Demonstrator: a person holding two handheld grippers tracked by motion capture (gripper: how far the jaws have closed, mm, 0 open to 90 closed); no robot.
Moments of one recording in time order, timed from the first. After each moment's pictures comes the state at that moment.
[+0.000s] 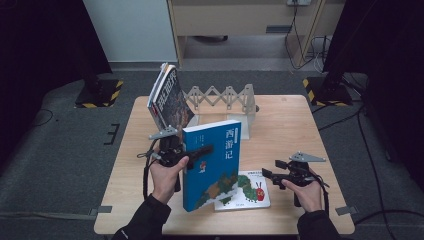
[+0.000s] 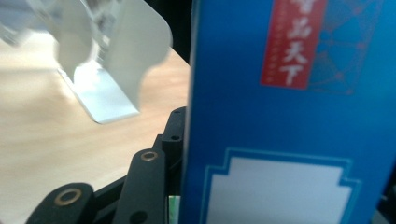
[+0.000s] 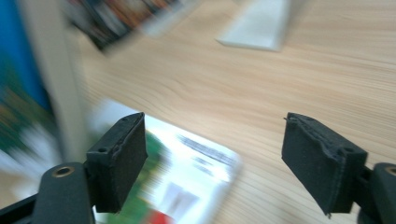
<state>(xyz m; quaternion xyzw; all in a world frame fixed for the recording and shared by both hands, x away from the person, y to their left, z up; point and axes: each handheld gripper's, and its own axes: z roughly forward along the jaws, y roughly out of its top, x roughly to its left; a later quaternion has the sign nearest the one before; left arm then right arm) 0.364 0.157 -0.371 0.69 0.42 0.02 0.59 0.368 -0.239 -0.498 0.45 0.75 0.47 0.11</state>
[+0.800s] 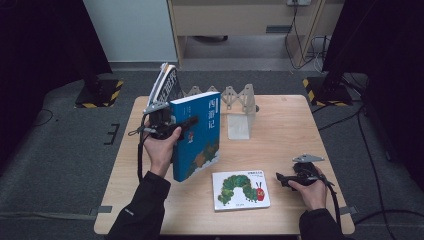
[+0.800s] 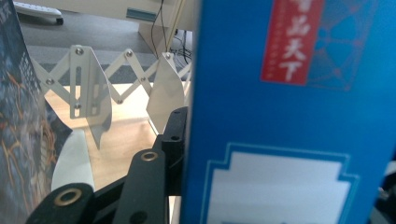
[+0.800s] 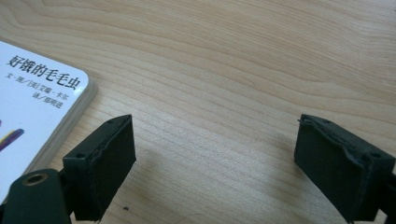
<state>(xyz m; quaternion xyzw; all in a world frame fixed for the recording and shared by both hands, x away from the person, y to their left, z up) 0.424 0.171 -0.343 0.67 0.48 0.12 0.56 0.381 -0.268 -0.527 0.50 0.78 0.32 0.17</state>
